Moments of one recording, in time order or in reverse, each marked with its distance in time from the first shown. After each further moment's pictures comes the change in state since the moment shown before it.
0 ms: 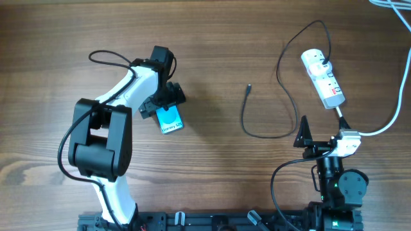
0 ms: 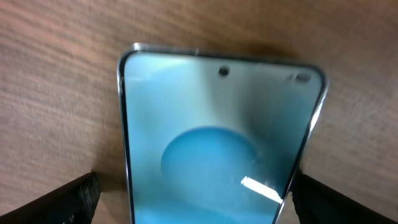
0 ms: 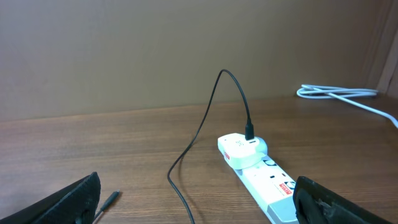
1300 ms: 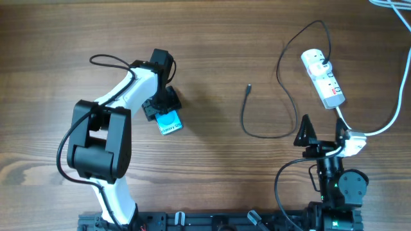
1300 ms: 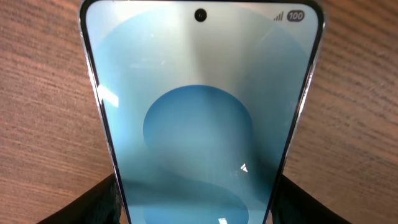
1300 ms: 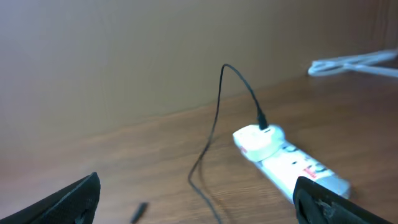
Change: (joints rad) left arm 0.000 -0.021 -0.024 -0.041 0.043 0.001; right arm 0.000 0.000 0.000 0.001 -0.001 0.243
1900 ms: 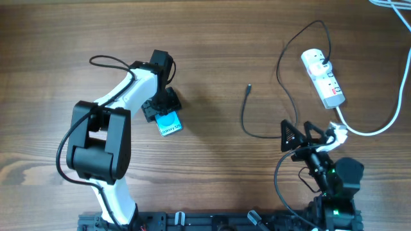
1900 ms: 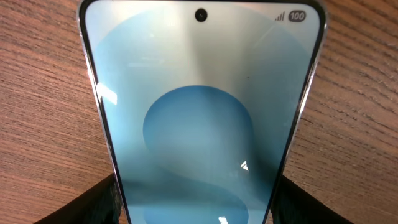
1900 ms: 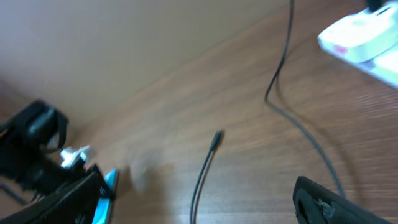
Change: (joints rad) left arm 0.000 -0.006 -0.009 0.000 0.000 0.000; right arm -0.001 0.287 0.031 0.048 -0.354 0.211
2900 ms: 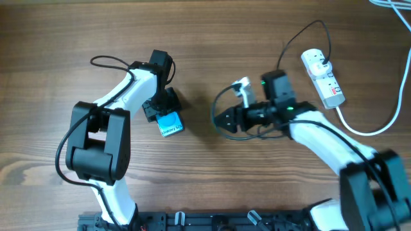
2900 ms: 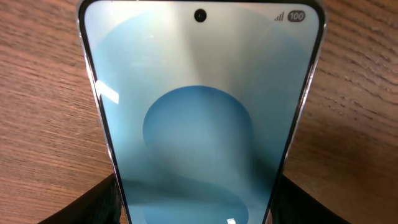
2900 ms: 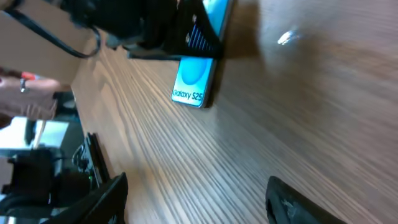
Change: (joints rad) left arm 0.000 -0.006 -0.005 0.003 0.040 0.040; right arm 0.468 1.294 0.790 -0.260 -0.378 -0.378
